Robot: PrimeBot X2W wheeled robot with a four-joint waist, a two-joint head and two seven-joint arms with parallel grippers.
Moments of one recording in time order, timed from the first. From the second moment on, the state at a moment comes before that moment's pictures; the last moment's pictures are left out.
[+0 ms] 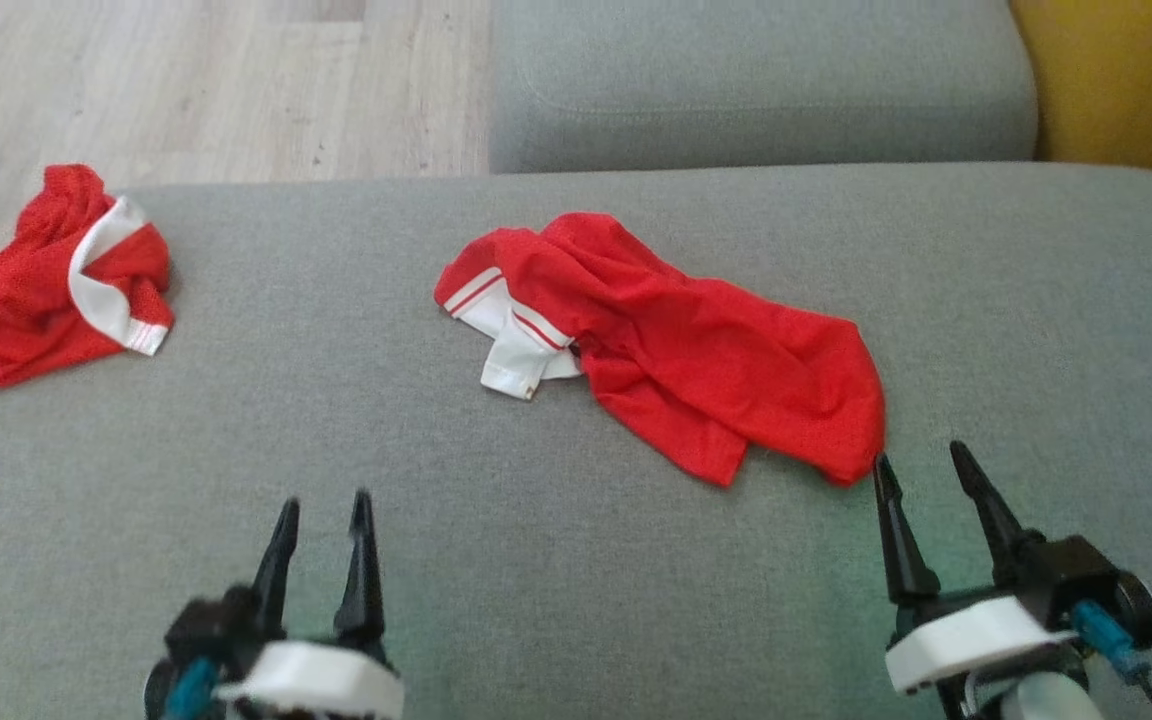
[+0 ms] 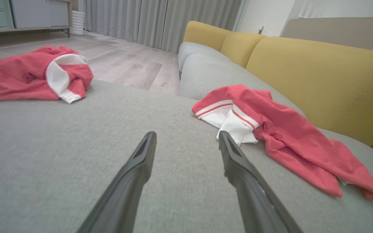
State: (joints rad) left arm -0.06 0.10 -0.26 0.39 -0.43 -0.02 -0.25; right arm 0.02 -0.05 0.06 0.28 0.06 0.12 -0.25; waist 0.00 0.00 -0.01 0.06
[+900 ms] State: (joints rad) left arm 0.05 0.10 -0.20 0.32 -0.37 0.00 -0.25; right arm 0.03 -0.05 0.05 0.29 0.09 0.12 -0.25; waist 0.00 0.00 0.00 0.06
